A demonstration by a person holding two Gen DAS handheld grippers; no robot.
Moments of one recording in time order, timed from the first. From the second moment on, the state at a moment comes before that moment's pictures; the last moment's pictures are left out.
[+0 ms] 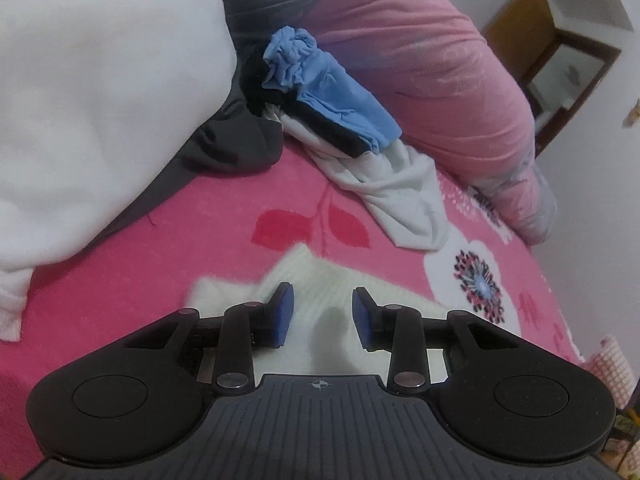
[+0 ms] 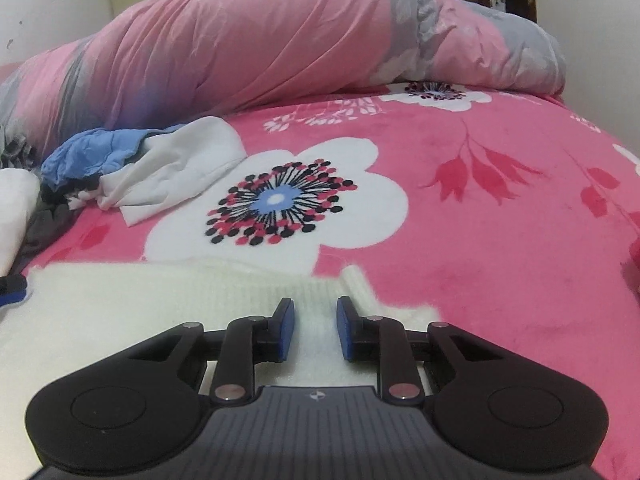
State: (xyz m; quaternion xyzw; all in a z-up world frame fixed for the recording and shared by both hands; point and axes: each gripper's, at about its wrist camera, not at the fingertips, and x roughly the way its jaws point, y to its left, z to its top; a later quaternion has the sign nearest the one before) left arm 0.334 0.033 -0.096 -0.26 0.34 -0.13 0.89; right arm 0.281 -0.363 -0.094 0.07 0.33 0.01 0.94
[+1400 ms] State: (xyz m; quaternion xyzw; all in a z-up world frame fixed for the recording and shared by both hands) left arm 0.090 0.008 -0.087 -0.06 0.27 -0.13 0.95; right arm 0.047 -0.206 -0.101 -0.09 0.22 0.10 0.97
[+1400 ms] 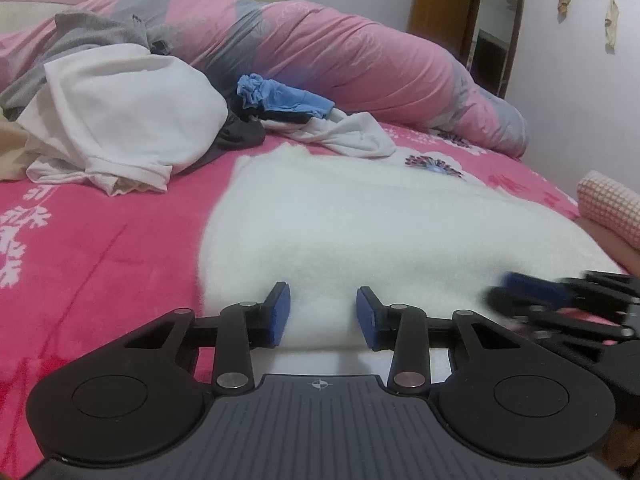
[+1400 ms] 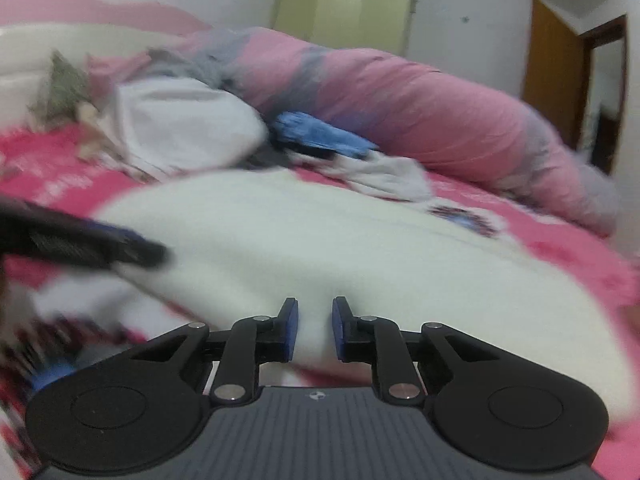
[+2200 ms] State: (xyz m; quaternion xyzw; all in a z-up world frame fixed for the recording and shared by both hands) left arm 0.093 0.007 -0.084 -0.07 0.28 -0.13 0.95; right arm 0.036 -0.275 -0.060 -0.06 0.20 -0.04 0.98
